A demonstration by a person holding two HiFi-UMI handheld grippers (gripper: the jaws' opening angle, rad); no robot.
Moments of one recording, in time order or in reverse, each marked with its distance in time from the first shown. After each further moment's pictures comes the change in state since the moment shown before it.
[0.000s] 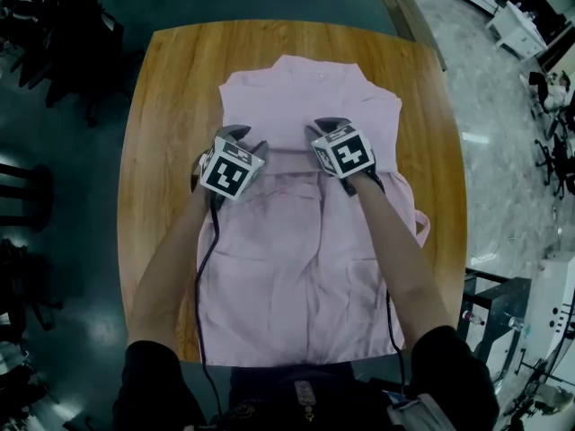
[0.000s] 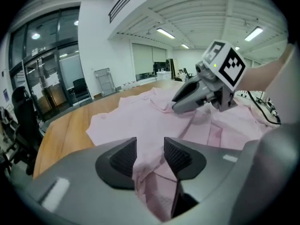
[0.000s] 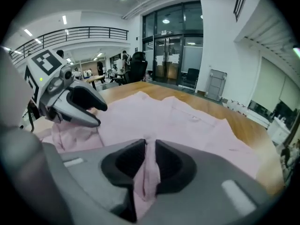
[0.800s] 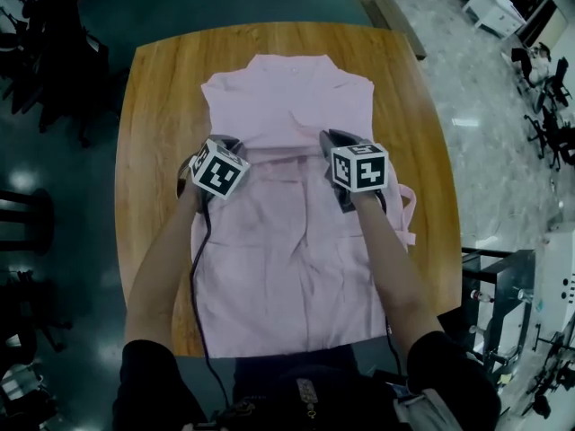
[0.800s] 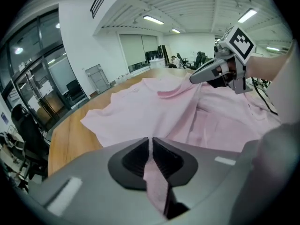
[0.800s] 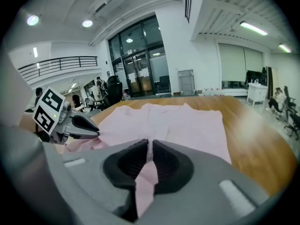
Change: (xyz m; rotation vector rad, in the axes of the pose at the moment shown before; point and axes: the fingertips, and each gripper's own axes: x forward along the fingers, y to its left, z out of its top) left arm -0.017 -0.030 -0.019 0.148 0.142 0.000; right arm -0.099 -0.016 -0.052 0.396 -0.194 -0.131
